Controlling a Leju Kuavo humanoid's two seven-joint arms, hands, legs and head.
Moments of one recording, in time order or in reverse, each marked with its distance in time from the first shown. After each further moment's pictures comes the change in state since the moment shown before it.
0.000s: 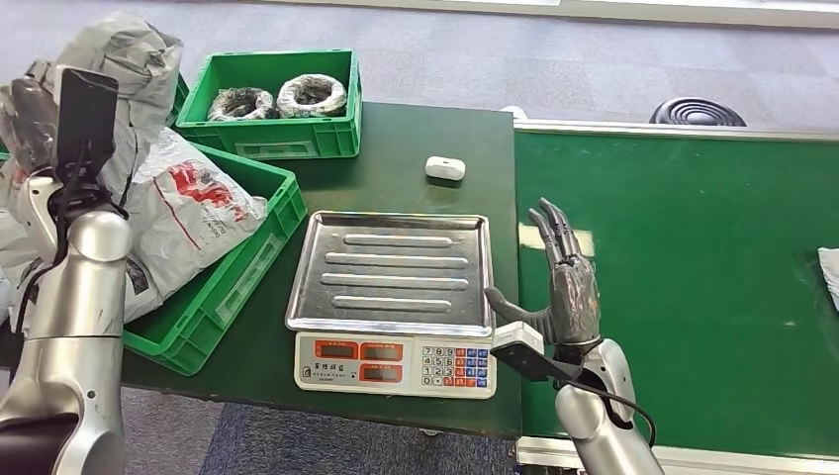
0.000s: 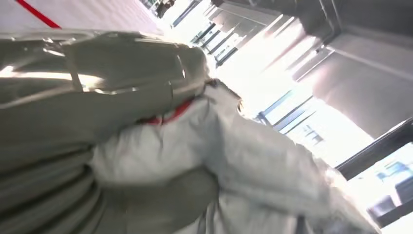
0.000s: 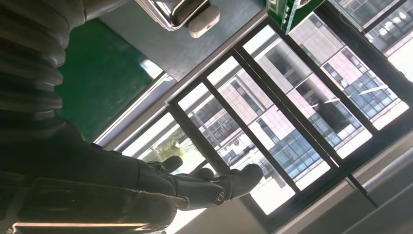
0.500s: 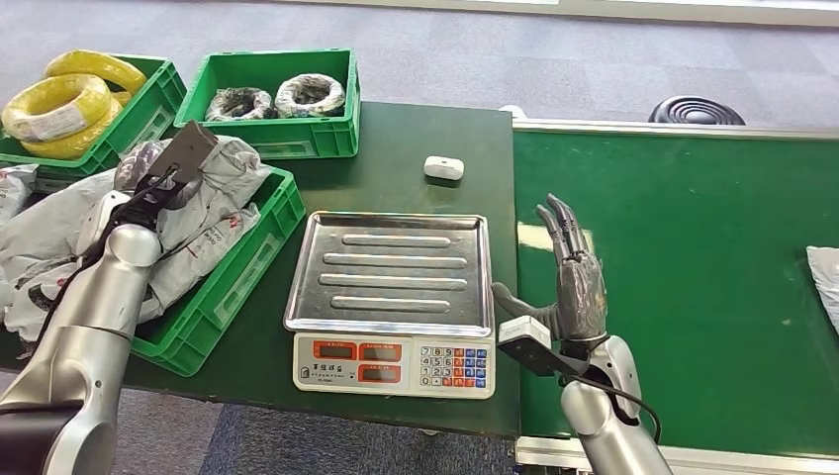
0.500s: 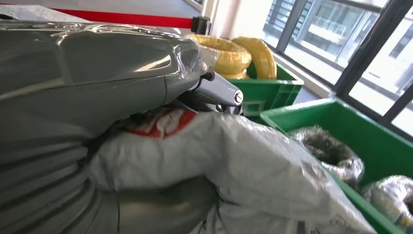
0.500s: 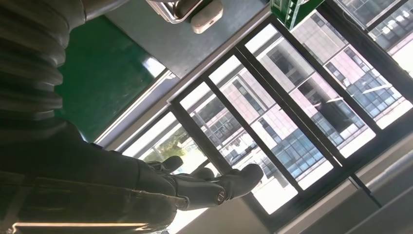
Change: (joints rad) left arm -0.041 0.033 -0.080 0.288 -0.006 -0.412 0.088; right arm -0.020 -0.017 -0.001 0.006 -0.013 0.009 0.007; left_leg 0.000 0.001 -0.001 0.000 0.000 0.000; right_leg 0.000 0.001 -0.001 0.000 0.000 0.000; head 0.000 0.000
